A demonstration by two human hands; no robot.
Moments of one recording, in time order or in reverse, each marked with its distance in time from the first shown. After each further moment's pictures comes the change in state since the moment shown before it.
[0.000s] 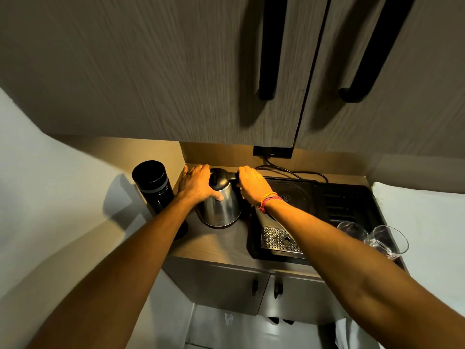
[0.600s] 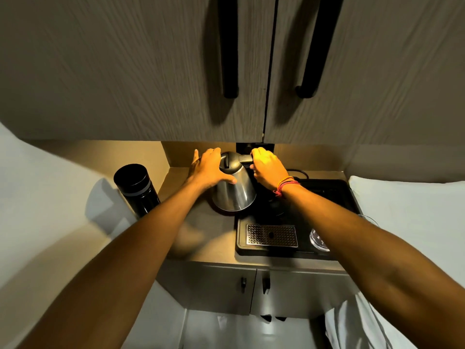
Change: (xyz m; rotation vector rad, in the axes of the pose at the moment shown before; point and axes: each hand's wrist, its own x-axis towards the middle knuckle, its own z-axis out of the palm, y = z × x) left_hand 0.004 0.077 -0.029 -0.191 0.092 0.188; right_hand -0.030 0.055 -0.067 -0.102 0.209 0.042
